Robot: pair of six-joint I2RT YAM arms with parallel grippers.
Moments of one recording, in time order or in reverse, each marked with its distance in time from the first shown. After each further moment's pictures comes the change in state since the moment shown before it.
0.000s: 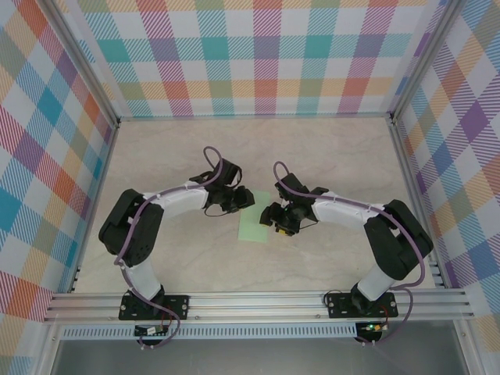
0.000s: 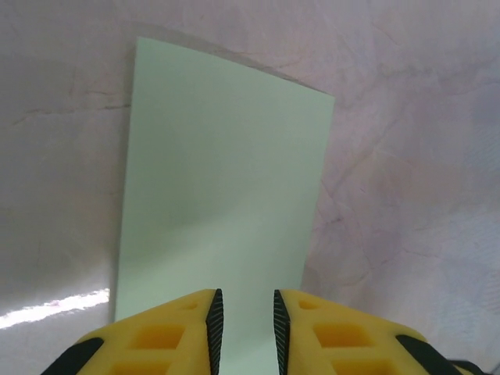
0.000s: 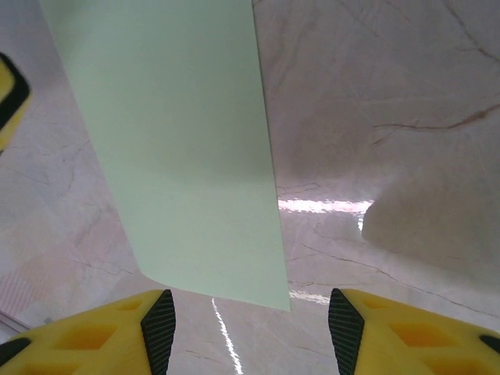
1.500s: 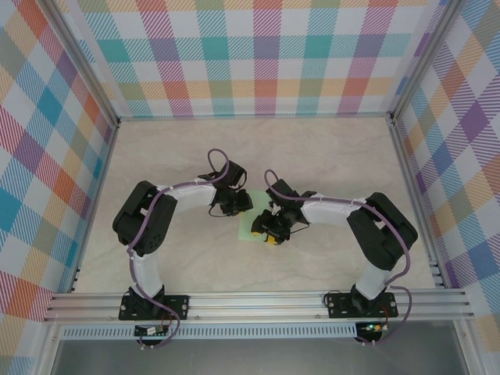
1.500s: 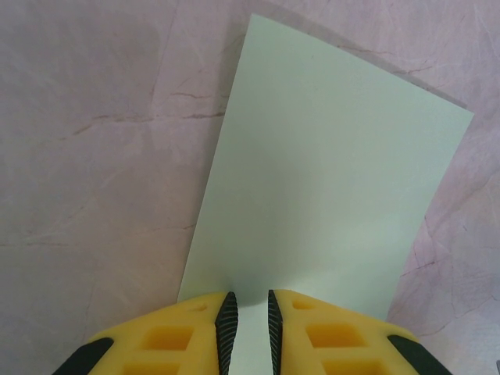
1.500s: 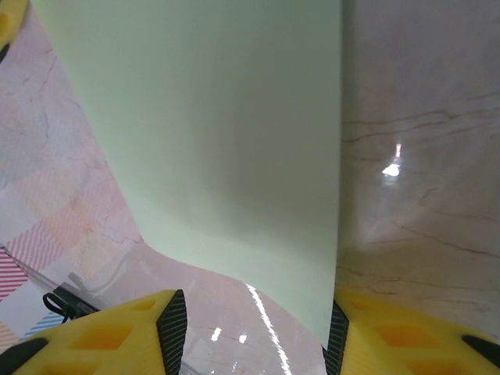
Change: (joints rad) left arm -0.004 0.106 0.052 -0.066 -0.056 -0.027; right arm 0.053 0.113 0.007 0.066 -0.154 0.073
